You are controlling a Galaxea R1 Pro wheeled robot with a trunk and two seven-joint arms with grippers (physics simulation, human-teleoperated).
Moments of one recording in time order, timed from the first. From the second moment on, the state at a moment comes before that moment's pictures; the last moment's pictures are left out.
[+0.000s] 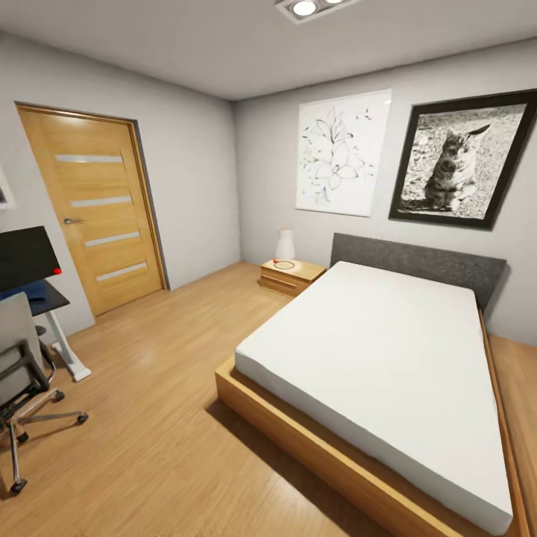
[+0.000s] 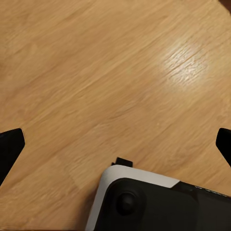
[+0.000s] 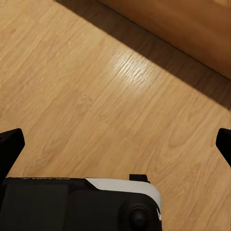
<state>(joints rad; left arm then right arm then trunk) 0.00 0.05 -0.01 -0.19 0.32 -0.47 0.00 -0.02 0.04 0.00 -0.15 0.01 -0.57 0.00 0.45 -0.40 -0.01</state>
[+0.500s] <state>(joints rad) 0.00 0.05 -0.01 -0.18 0.32 -0.48 0.00 -0.02 0.04 0.02 -0.13 0.06 -0.67 -0.01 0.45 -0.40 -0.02</state>
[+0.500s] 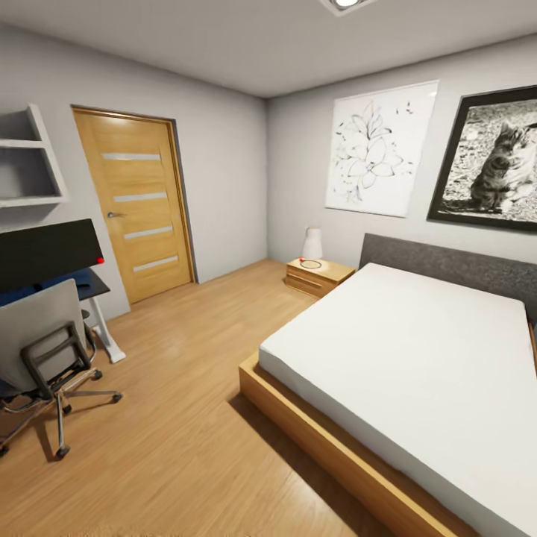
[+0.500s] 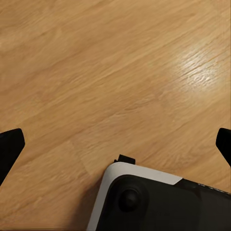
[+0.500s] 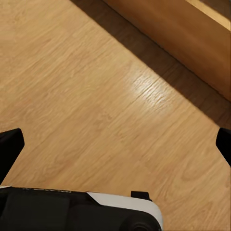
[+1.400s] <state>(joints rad) 0.00 0.05 -0.01 -0.18 0.32 -0.48 0.00 -0.02 0.04 0.02 -0.12 0.10 -0.62 -0.02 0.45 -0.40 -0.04</state>
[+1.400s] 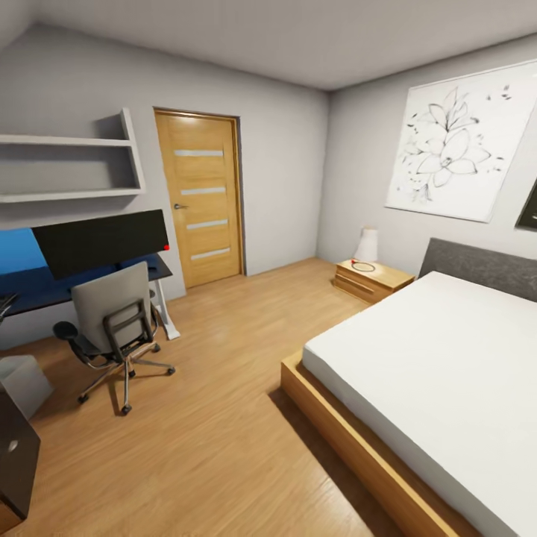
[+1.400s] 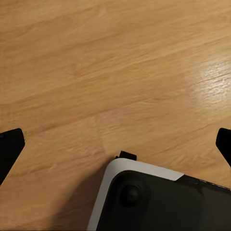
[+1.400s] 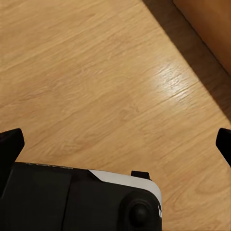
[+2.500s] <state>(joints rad) 0.00 0.05 -0.01 -0.18 0.32 -0.48 0.00 -0.02 0.04 0.02 -0.12 0.11 -0.62 -0.01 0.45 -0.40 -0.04</state>
